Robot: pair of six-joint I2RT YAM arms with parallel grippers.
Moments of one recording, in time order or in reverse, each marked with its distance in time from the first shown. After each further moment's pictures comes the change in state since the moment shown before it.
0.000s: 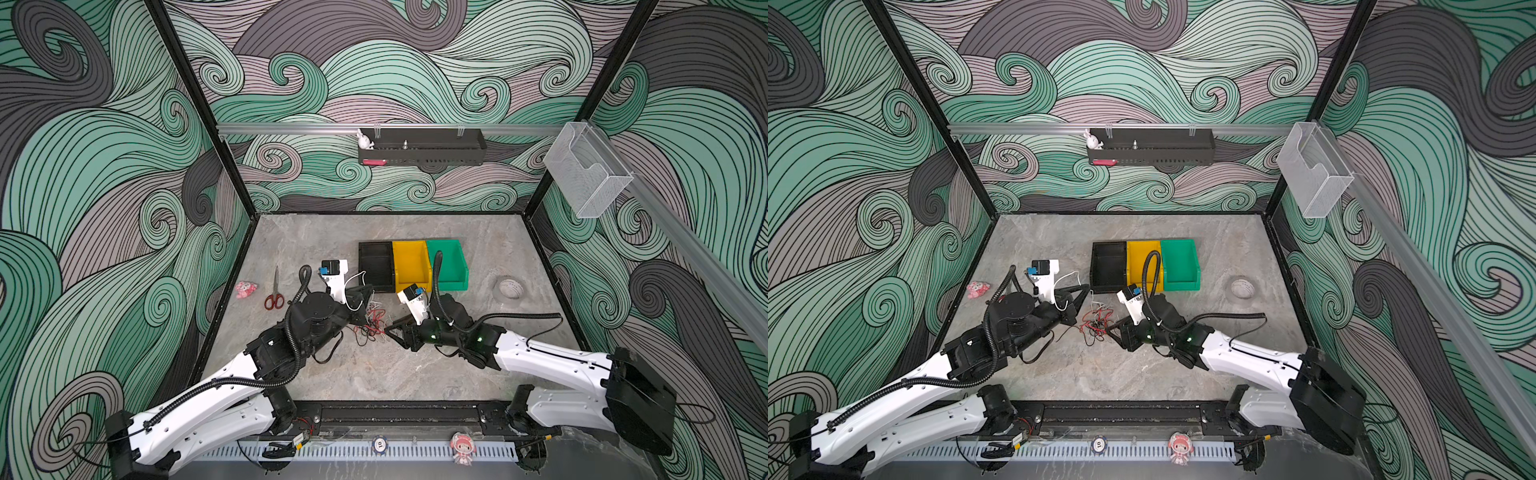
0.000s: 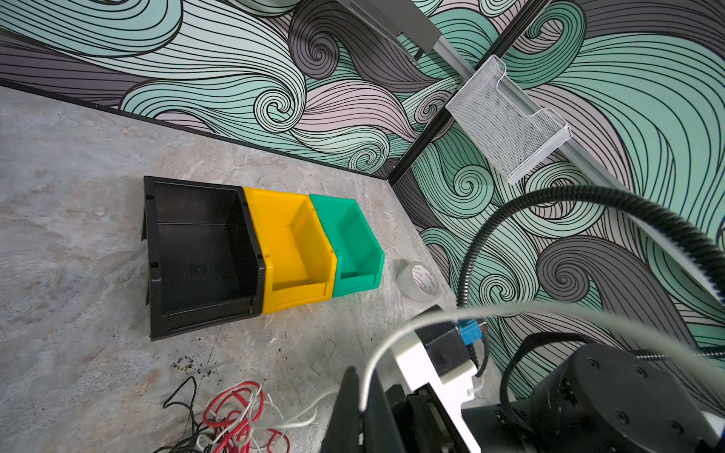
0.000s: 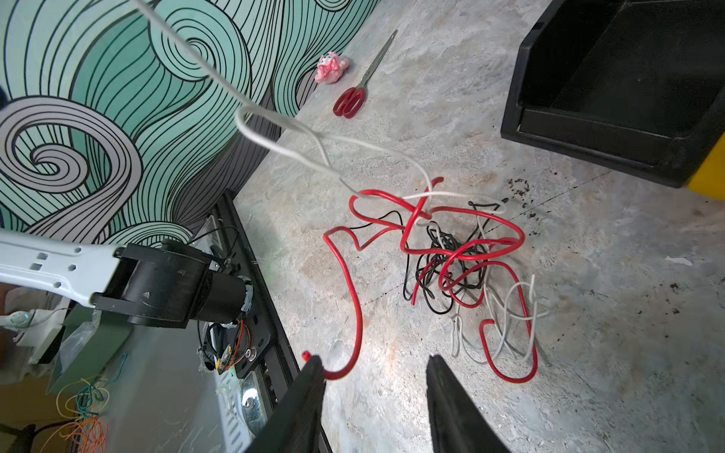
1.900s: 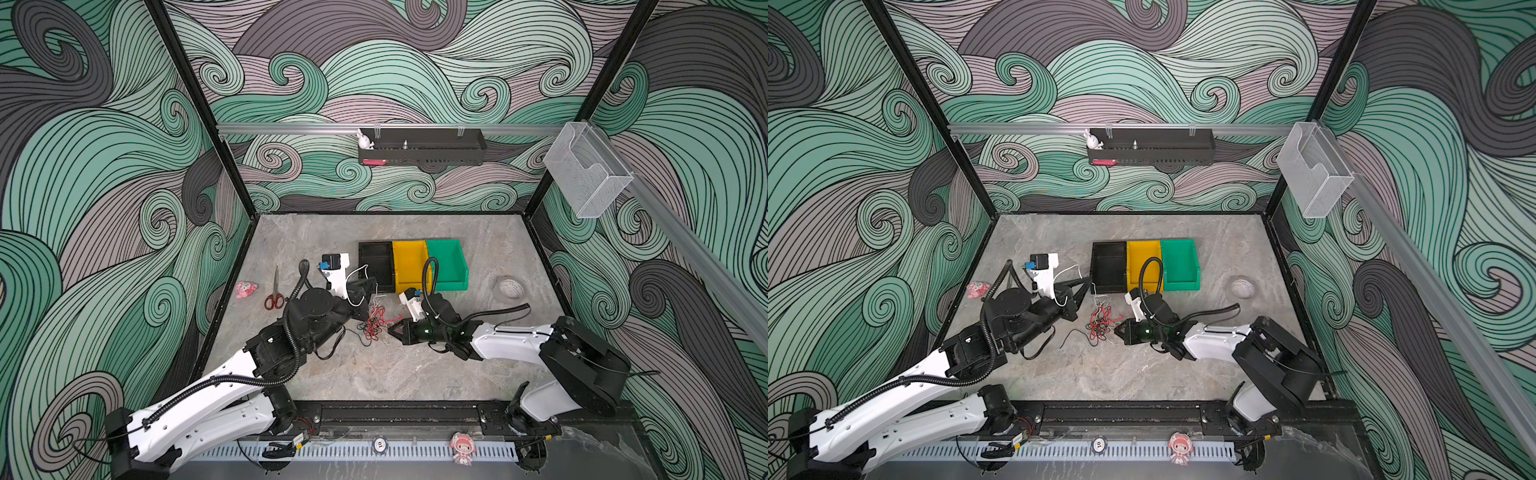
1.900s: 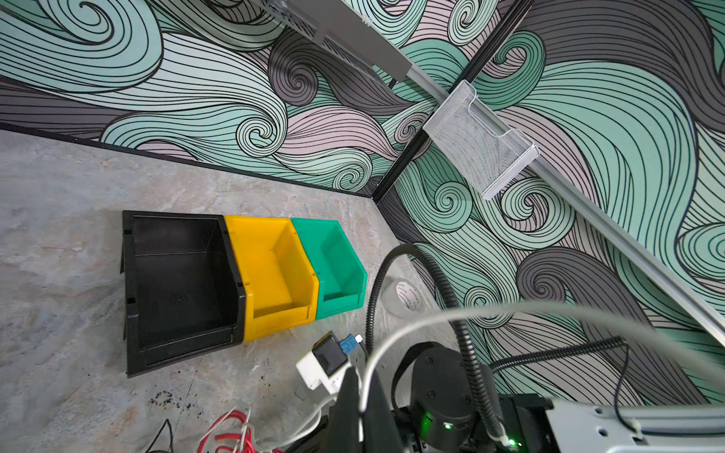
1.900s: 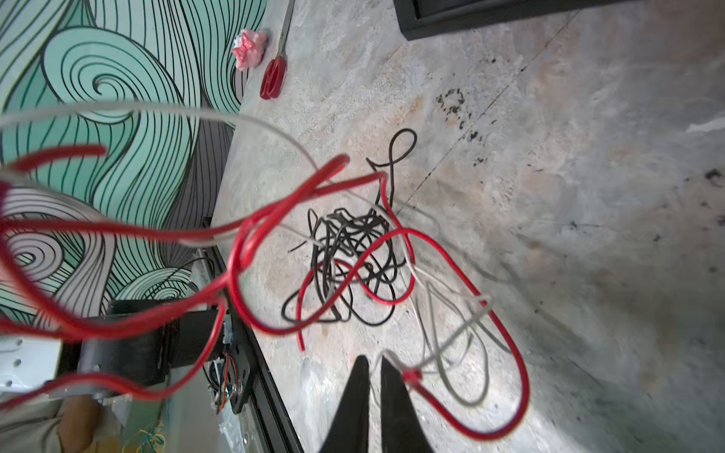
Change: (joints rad) left arm -0.014 0.019 0.053 0.032 -0.015 0.032; right arm -0.097 0.241 -0.068 0.193 -0.101 0.234
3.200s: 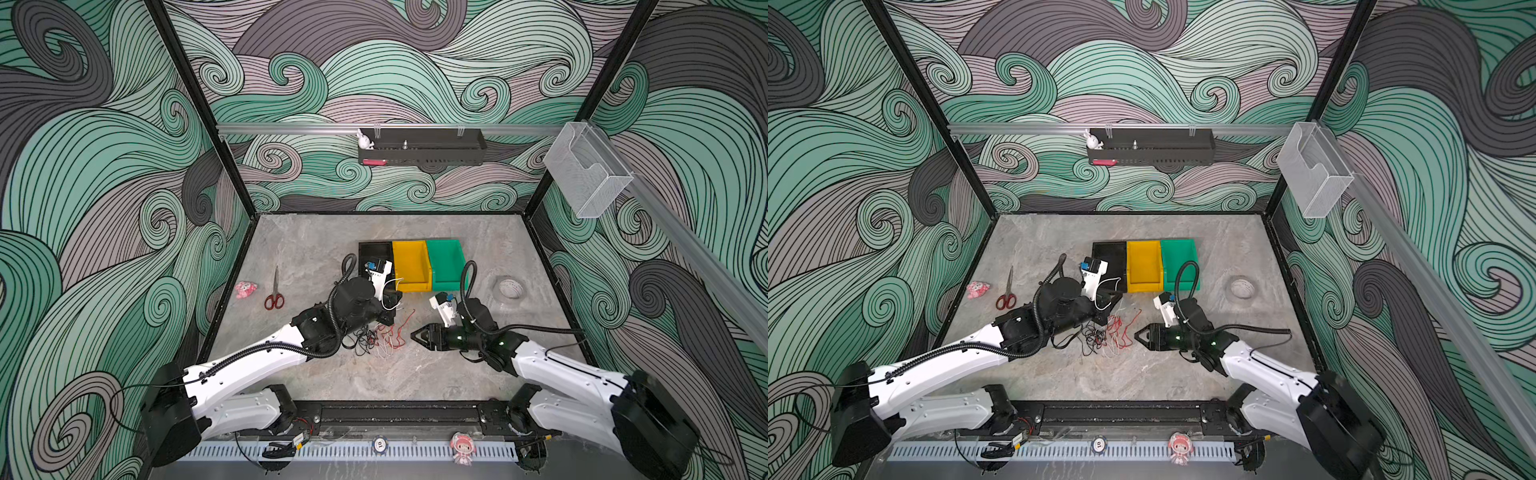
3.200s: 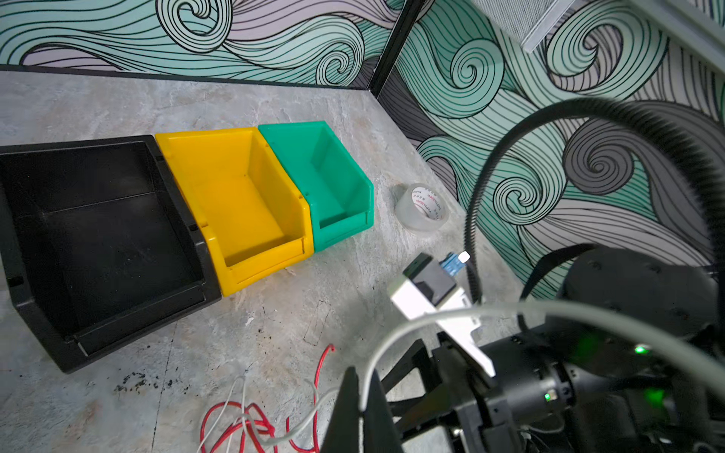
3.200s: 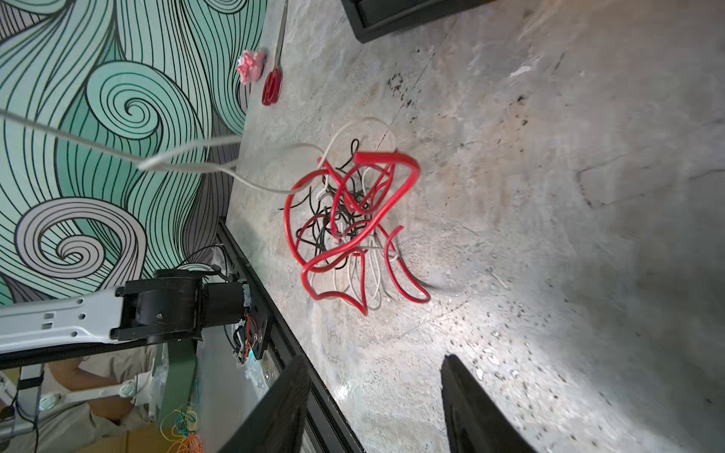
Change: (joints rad) left arm 0.000 0.301 0.036 0.040 0.190 0.122; right arm -0.137 -0.344 -0.142 -0.233 -0.096 -0.017
